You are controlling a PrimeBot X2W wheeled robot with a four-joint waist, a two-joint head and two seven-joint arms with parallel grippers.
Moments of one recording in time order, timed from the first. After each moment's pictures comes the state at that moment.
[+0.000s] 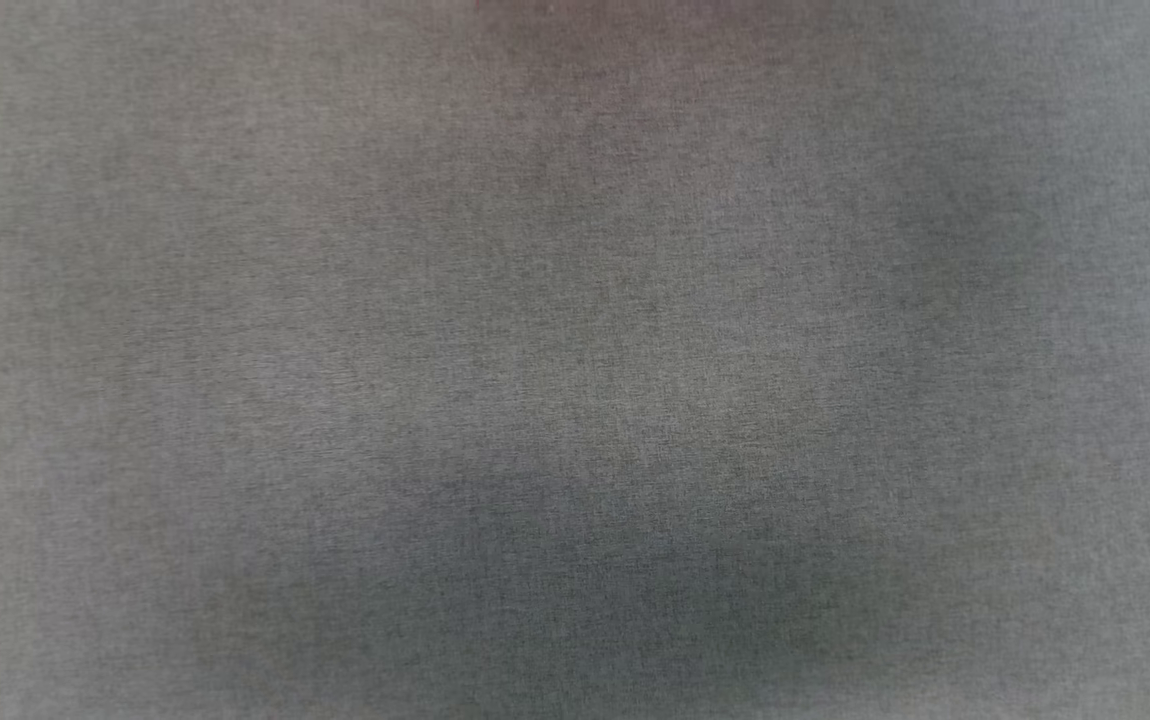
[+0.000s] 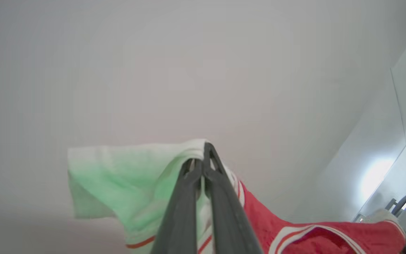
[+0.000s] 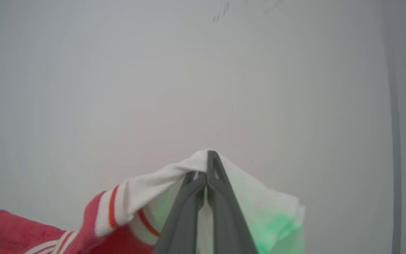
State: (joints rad) left arm -1.61 0.36 -0.45 0.85 -1.21 -0.13 -0.13; right arm -1.57 -0.22 0.12 0.75 0.50 0.13 -0.15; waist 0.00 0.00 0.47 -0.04
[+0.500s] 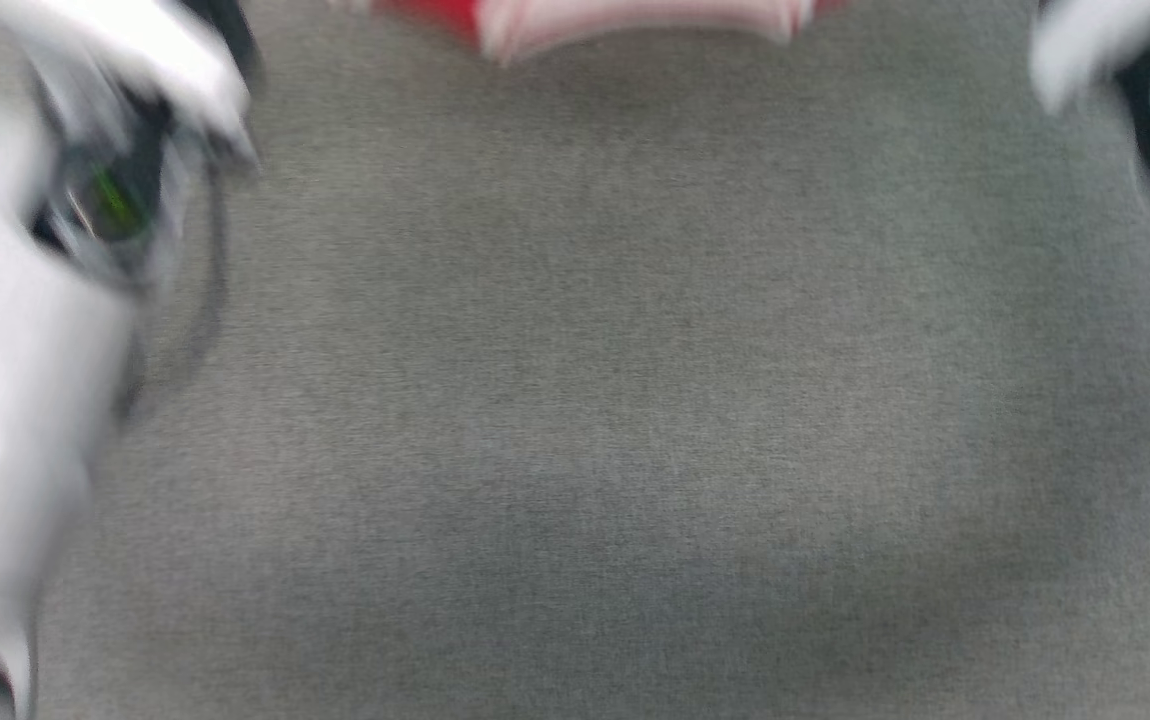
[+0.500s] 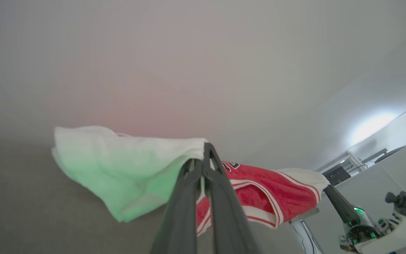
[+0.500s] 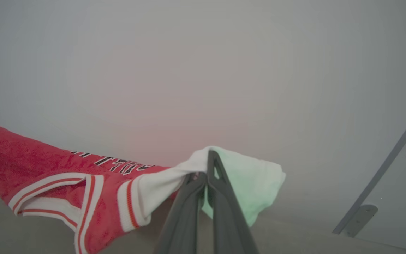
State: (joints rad) left arm -1.09 0.47 -0.62 0.56 -1.45 -0.13 0.01; right arm -1.14 -0.41 0.45 0.69 0.64 0.13 -0.07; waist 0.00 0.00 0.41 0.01
